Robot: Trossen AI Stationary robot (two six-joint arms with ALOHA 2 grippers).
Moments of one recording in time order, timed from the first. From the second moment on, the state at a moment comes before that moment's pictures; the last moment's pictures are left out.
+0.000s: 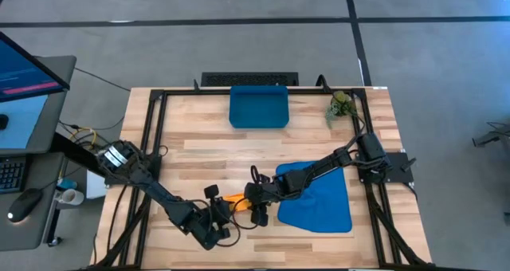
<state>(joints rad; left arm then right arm) -0.71 1.87 0.94 -0.17 -0.81 -0.75 0.32 2.12 1.29 -0.13 0.00 0.44</state>
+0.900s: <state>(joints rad) -0.67 1.92 0.95 -0.16 -0.72 -0.78 0.34 1.92 1.28 -0.35 0.00 0.38</state>
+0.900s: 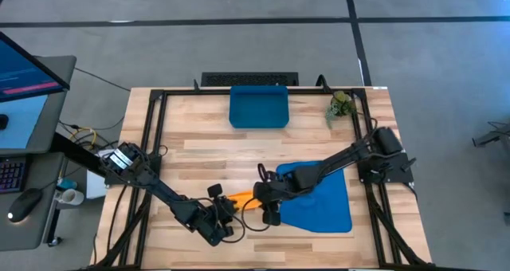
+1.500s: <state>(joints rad) -0.66 1.92 0.95 -0.17 -0.72 -0.79 0.36 1.87 1.29 -0.19 0.14 0.08</state>
